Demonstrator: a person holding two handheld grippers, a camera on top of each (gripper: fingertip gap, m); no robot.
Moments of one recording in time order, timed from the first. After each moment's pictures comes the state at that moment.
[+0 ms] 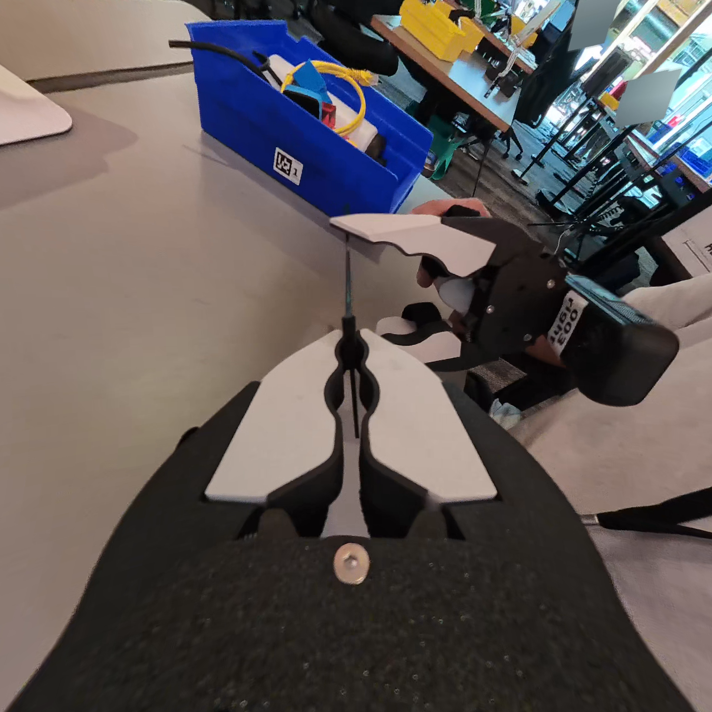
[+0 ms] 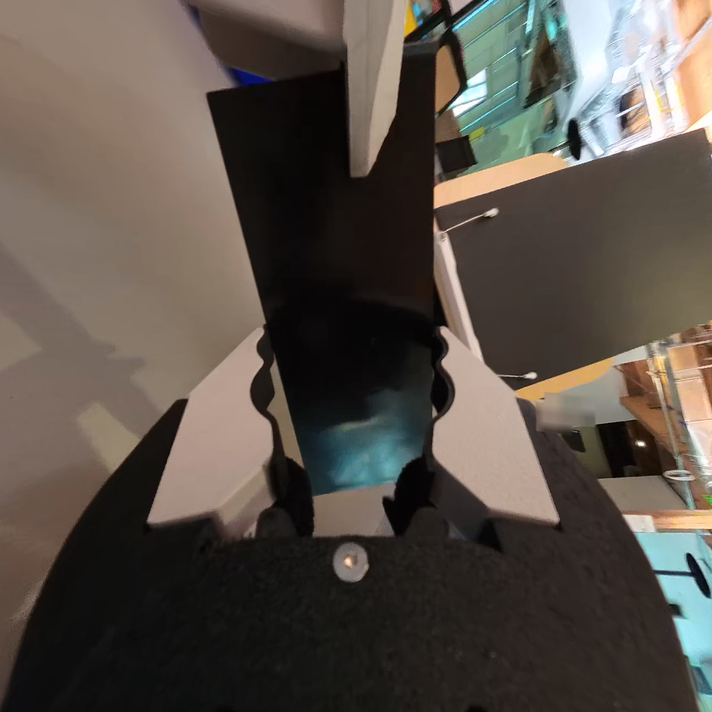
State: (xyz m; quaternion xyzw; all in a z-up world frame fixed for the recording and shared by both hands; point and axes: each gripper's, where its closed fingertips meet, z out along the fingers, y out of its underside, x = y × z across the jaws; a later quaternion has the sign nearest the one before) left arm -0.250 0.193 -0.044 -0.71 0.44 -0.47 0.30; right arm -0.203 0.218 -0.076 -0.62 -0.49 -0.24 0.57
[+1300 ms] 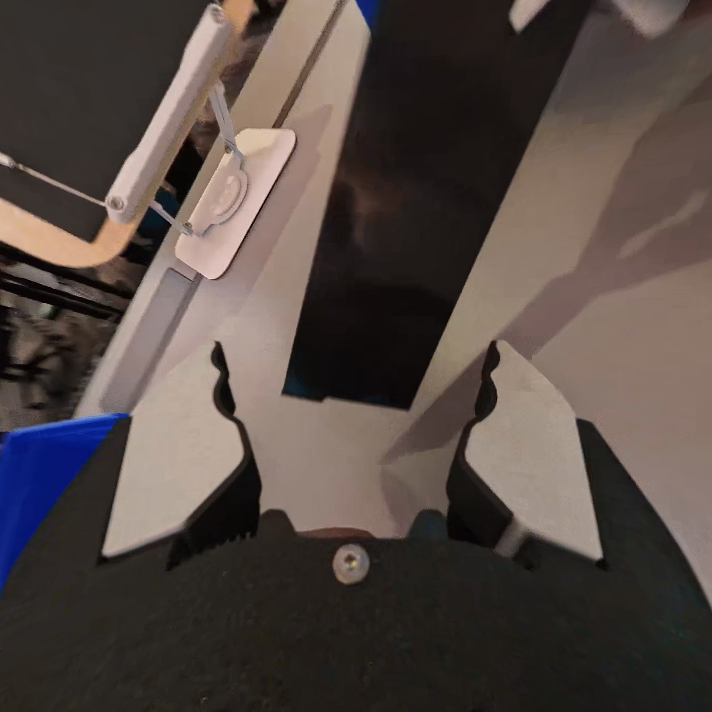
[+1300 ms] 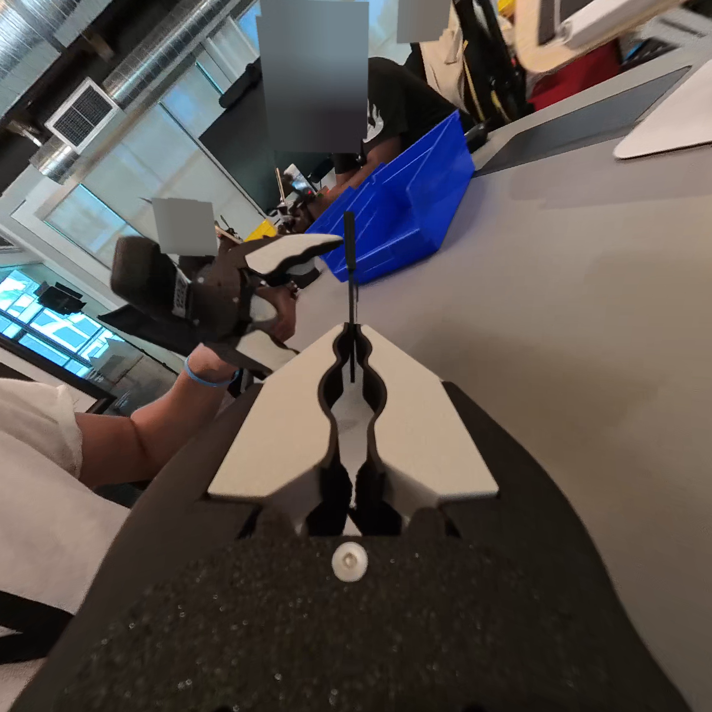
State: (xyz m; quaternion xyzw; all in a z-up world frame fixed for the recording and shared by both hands) left arm -0.275 0.260 -0.098 -0.65 0.60 -0.03 0.47; right arm -0.170 0.217 -0.062 -0.71 -0.10 0.51 0.47
